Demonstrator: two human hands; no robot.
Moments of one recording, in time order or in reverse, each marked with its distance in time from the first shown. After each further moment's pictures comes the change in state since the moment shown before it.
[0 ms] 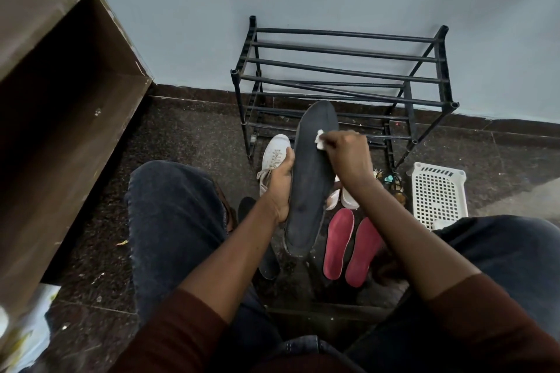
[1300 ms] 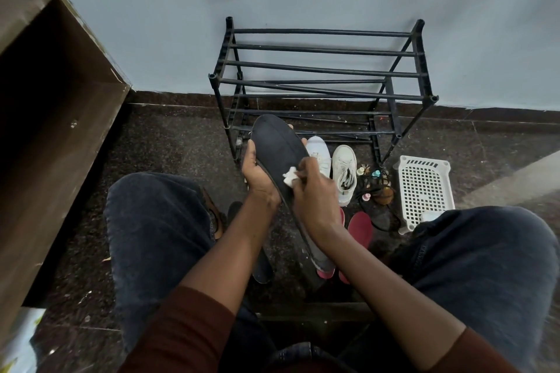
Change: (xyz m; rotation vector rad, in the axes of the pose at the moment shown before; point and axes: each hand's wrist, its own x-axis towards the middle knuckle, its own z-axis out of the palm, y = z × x) left_hand 0.029 0.013 0.006 -0.290 0.104 0.354; right_hand -0.064 -0.045 0.009 0.235 -0.057 0.299
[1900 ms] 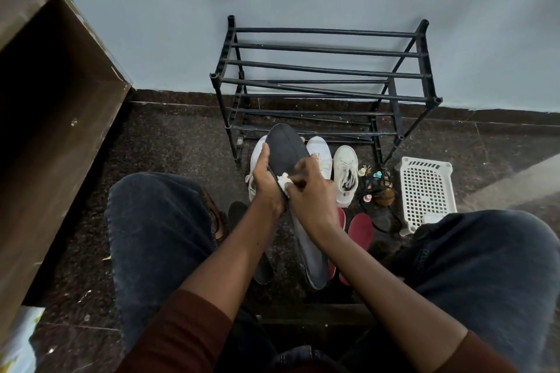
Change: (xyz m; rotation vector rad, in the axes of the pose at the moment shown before) left_hand 0.003 -0.010 -0.009 0.210 0.130 -0.094; right_hand 0.004 0.000 0.007 0.139 -0.030 0.048
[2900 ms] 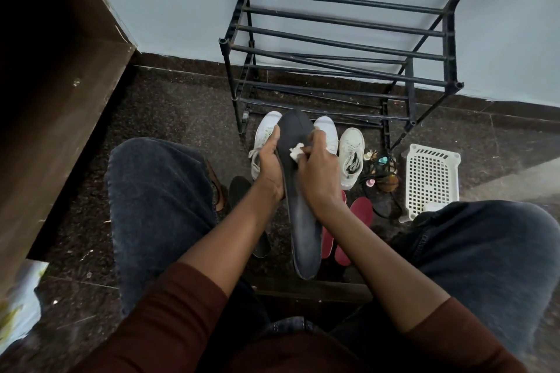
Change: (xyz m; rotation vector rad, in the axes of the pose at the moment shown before) left_hand -0.004 -0.008 -0.015 0.085 -0.012 -0.005; right_hand 0.016 0.016 0.012 -0.178 0.037 -0.083
